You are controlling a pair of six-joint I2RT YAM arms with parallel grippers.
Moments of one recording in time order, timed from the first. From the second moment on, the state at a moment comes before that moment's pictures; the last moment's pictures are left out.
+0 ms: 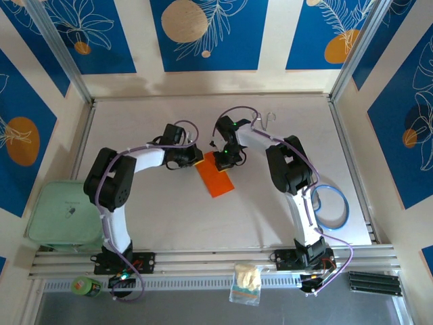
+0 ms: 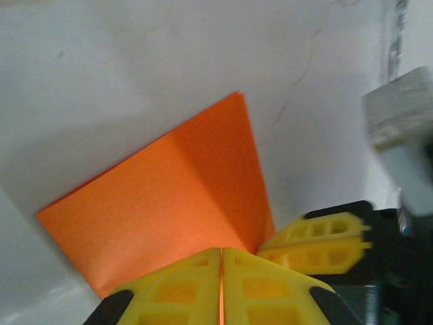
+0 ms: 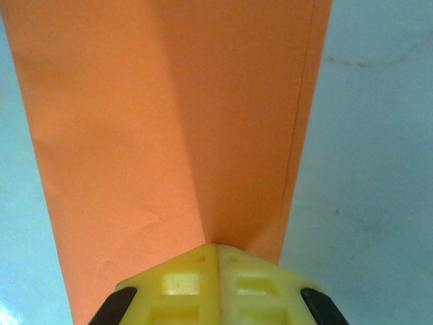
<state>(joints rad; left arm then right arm) -0.40 1.94 1.14 -0.13 0.53 -0.73 0.54 2.24 1.72 -0.97 -0.35 0.05</state>
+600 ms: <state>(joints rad) -0.40 1.99 1.17 -0.22 0.49 -0.73 0.52 2.19 1.71 -0.90 -0.58 0.16</state>
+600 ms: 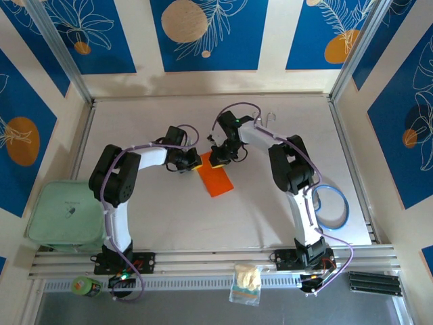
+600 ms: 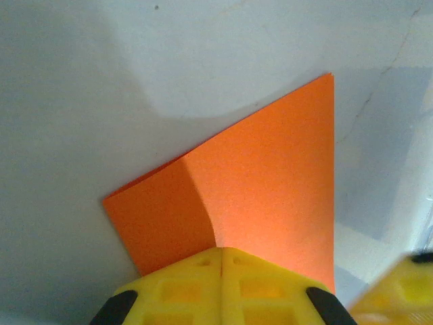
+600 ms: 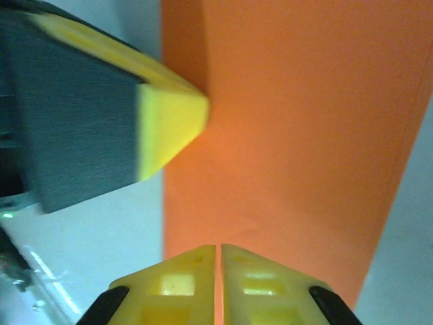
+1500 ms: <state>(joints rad) -0.42 1.94 1.02 0.01 0.44 -1.02 0.58 2.16 1.52 -0.65 -0.66 0.60</state>
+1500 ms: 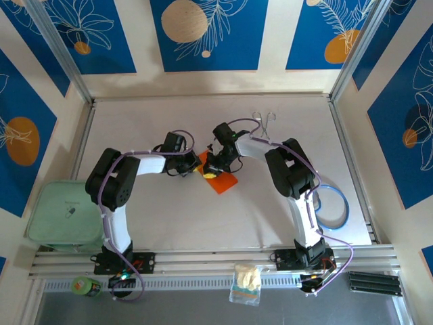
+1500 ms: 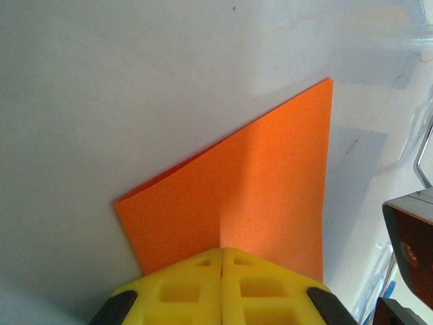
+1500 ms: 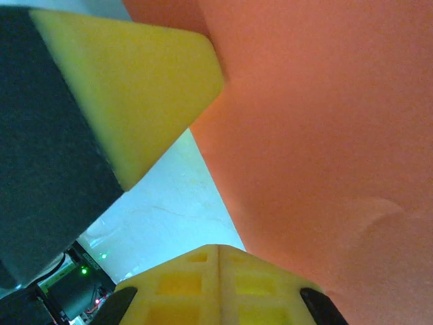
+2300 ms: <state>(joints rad) -0.42 1.94 1.02 0.01 0.43 -1.04 0.59 2.04 1.27 -0.63 -0.67 0.49</state>
